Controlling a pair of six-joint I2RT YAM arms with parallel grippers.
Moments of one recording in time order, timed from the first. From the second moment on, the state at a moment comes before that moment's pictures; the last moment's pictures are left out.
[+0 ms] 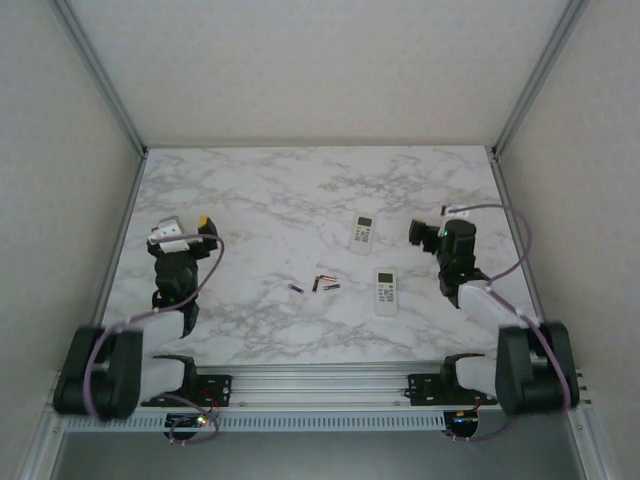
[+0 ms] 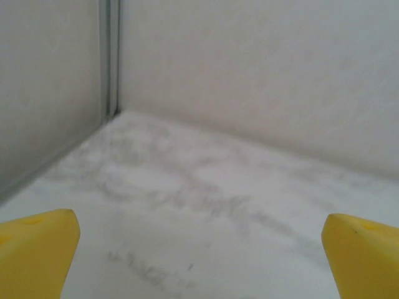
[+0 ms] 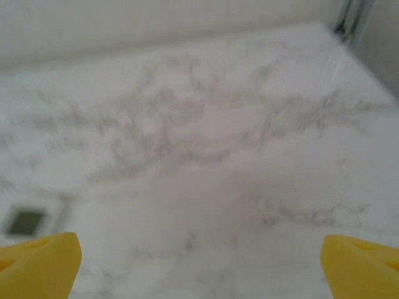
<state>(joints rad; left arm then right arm) -0.05 1.13 0.22 0.93 -0.29 -0.20 0.13 1.17 0.54 0.21 0.15 0.21</state>
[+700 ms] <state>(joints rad) -0.68 0.89 0.63 0.08 0.07 -0.40 0.53 1.30 0.73 -0.66 -0.03 0.56</state>
